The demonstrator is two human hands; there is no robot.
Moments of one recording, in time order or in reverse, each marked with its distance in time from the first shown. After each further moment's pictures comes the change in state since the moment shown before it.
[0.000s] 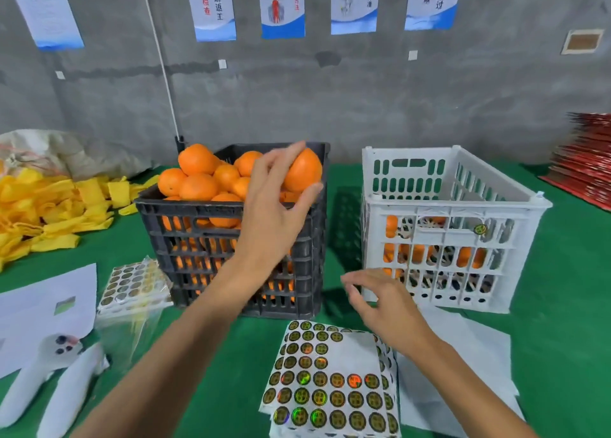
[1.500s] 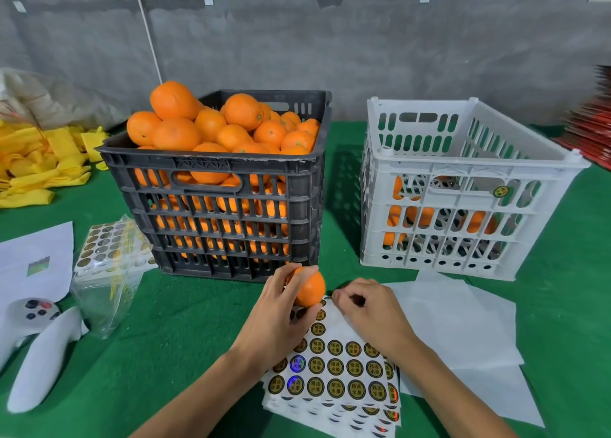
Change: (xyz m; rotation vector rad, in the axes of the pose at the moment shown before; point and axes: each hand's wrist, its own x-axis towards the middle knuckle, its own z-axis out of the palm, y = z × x) left_hand -0.212 -0.046 0.025 0.112 -0.591 -0.300; right_hand -0.038 0.023 0.065 0.159 -0.129 0.412
